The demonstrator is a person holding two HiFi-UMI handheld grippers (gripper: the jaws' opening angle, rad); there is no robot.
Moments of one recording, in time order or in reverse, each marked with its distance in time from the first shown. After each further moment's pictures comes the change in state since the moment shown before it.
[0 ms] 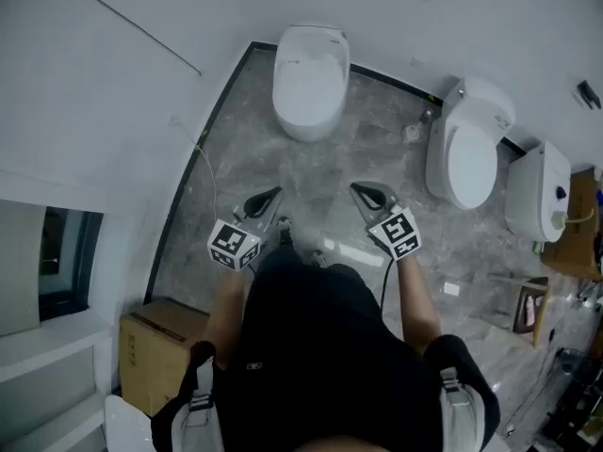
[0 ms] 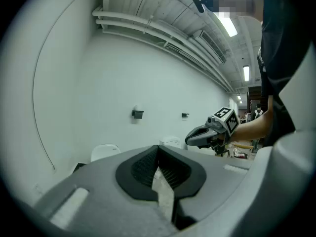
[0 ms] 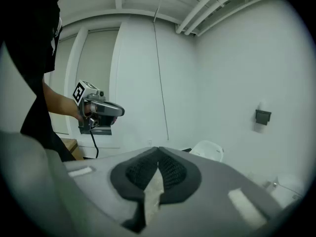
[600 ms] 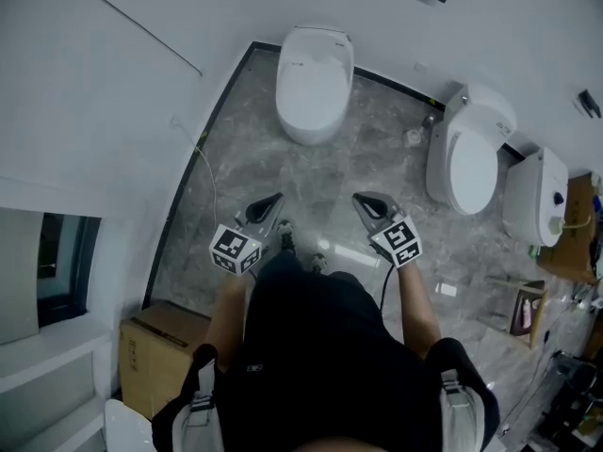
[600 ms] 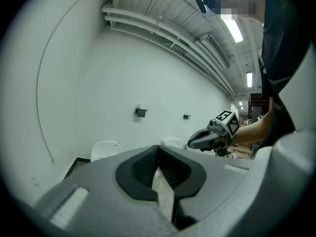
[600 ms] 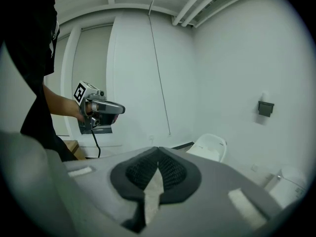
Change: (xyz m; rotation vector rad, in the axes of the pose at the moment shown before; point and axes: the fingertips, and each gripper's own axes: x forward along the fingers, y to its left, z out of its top) left arm -0.008 0.042 -0.017 -0.071 -0.001 -0.002; right arm 0.035 0.007 -0.009 0.048 0.070 0.017
